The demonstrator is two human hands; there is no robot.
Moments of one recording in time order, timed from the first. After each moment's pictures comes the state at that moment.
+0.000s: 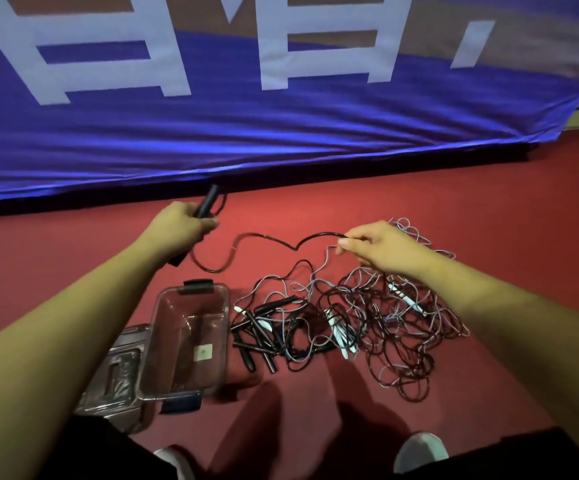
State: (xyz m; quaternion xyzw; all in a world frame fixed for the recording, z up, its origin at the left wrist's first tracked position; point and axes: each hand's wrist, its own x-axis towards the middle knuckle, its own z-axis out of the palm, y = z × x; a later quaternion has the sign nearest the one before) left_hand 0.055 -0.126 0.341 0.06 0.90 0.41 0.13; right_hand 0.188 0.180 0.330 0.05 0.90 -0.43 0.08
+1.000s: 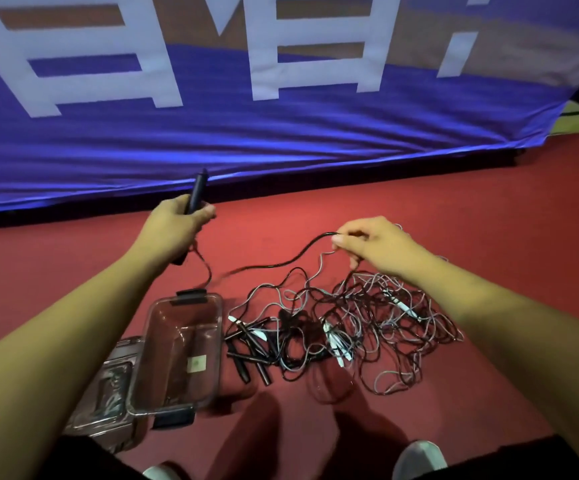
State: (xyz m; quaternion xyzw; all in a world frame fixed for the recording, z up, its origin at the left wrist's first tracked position) left_hand 0.062 -0.113 0.351 0.08 0.86 0.49 0.05; right_hand 0.192 0.179 0.343 0.03 0.90 -0.44 0.00
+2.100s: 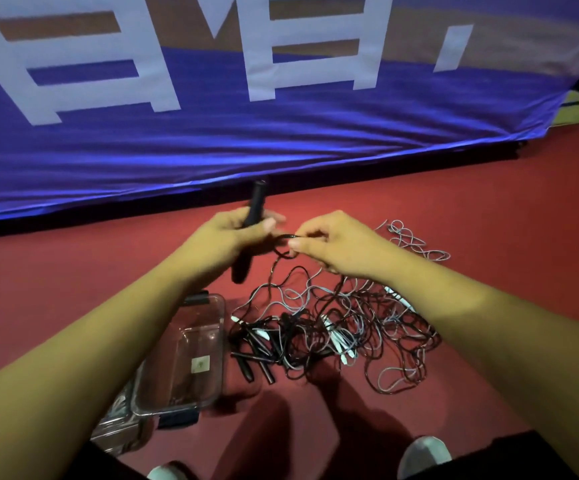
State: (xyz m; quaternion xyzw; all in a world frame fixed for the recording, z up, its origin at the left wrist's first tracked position) left_hand 0.123 -0.061 0.368 0.25 0.72 0.60 0.25; right_hand 0.193 0.131 0.368 -0.06 0.88 -0.48 0.03
